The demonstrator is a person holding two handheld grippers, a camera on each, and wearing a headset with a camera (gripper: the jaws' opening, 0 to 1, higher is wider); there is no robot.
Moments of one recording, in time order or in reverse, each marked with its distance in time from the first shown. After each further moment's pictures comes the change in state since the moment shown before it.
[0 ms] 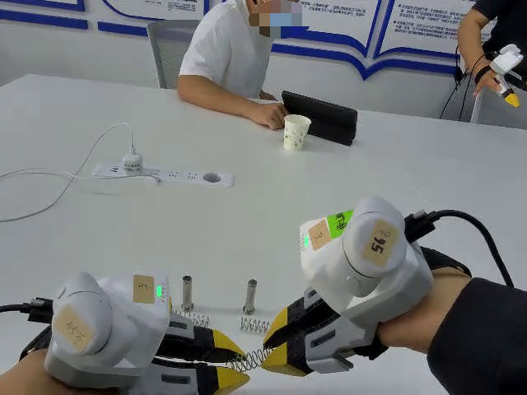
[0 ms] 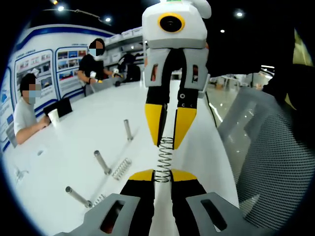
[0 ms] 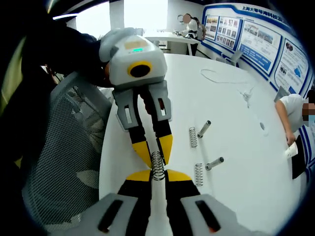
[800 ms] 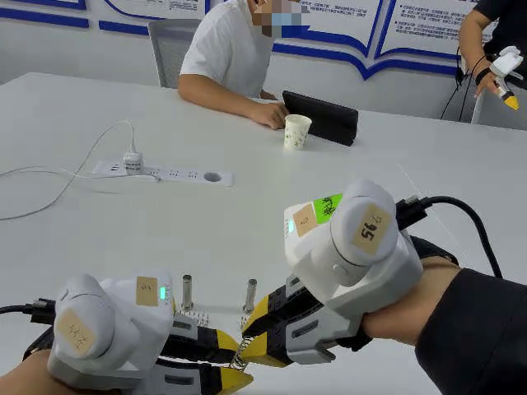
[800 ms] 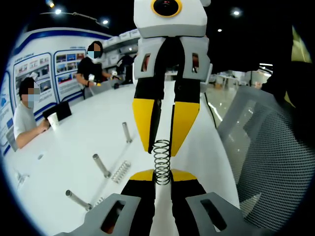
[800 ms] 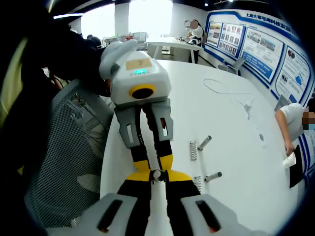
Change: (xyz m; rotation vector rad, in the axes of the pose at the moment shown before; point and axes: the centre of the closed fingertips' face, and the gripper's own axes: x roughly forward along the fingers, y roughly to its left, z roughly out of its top) left arm 0.002 -0.002 0.003 0.025 -0.009 -0.001; right arm 0.001 0.002 0.024 -0.038 -0.037 -0.001
